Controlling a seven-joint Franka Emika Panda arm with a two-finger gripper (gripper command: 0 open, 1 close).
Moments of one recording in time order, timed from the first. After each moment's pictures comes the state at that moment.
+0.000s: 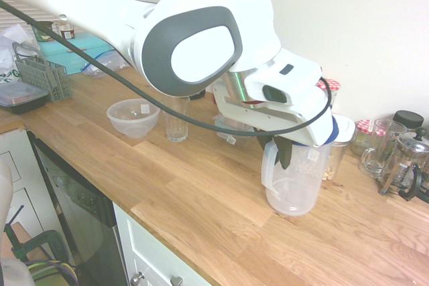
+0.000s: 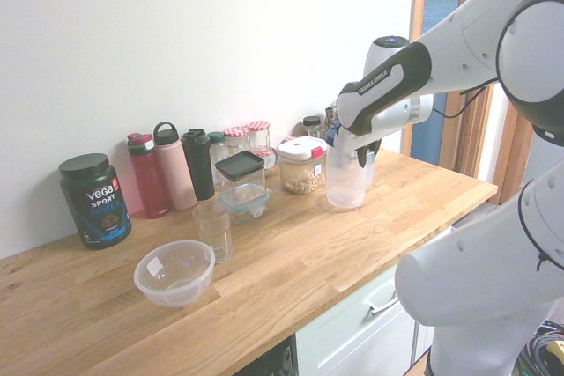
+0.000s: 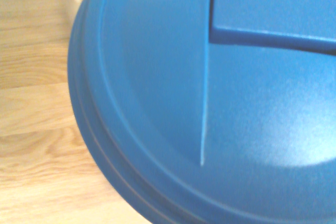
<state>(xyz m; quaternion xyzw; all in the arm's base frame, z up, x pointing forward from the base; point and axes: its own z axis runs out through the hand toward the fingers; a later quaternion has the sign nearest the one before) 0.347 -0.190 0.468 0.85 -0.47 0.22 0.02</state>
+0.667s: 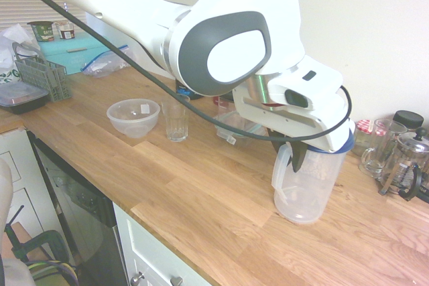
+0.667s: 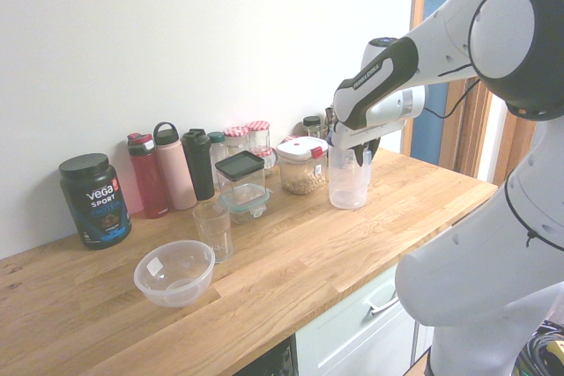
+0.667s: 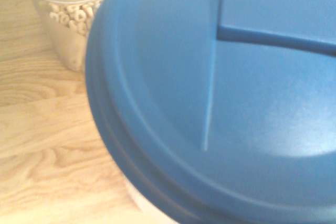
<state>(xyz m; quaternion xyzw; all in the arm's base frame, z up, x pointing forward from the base) 0.367 -0.215 0.469 0.85 -0.49 0.20 0.02</state>
